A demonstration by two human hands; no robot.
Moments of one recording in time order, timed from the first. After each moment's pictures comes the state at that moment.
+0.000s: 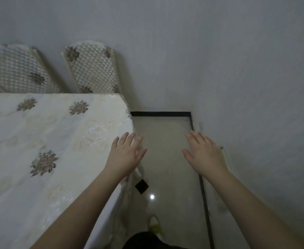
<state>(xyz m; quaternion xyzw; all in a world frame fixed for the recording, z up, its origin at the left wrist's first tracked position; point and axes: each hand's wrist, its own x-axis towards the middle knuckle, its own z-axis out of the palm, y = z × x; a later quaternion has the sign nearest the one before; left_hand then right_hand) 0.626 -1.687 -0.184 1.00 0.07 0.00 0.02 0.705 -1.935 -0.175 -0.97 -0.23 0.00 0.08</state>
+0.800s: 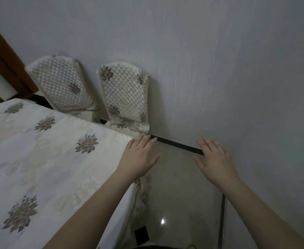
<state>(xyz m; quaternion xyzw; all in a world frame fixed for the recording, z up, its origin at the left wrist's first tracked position) 0.952 -1.583 -0.169 0.98 0.19 0.04 0.02 1.097 -1.801 -0.167 -0.93 -0.36 0.01 0.11</state>
